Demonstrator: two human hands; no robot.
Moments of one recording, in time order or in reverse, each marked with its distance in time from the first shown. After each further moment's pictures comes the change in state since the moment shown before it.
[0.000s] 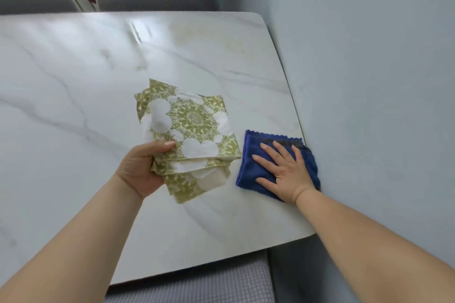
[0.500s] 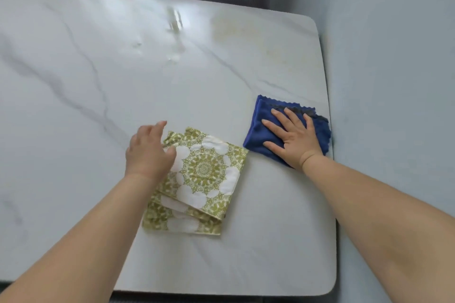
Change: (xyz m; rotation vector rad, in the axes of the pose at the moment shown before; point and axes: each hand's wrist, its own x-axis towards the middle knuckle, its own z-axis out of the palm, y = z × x) left_hand 0.059 0.007 -0.048 1.567 0.857 0.119; right_hand 0.157 0.032 -0.055 -0.095 0.037 -0.122
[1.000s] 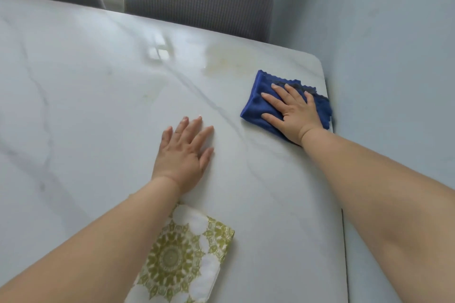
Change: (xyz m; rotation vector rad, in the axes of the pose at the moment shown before) left_hand 0.137 0.099 0.067 0.255 0.000 0.399; right_hand 0.197 0.083 -0.050 0.034 0.079 0.017
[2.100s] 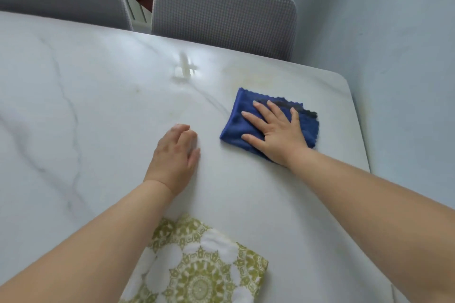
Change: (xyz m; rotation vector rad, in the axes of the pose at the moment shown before) left_hand 0.015 -0.067 -0.019 -0.280 0.217 -0.076; right_hand 0.021 -0.098 -0.007 0.053 -0.020 -0.082
